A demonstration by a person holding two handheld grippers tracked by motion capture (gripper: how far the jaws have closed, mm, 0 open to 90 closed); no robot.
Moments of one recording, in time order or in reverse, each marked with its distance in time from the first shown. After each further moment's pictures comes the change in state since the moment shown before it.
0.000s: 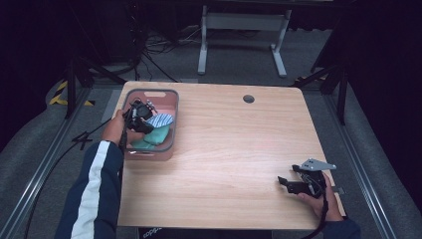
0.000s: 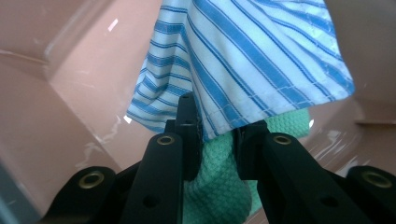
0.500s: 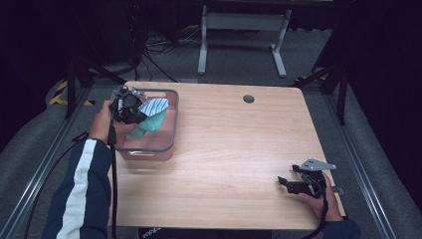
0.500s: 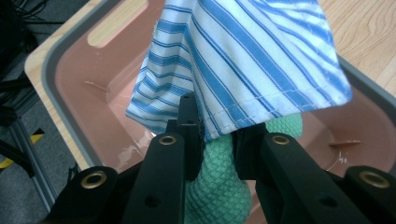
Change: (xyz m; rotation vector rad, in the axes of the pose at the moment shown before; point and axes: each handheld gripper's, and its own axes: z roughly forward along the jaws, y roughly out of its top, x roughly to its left) left arm 0.005 -0.003 -0.057 -0.157 0.066 -0.036; right arm 0.000 0.000 0.000 0.000 -0.002 -0.002
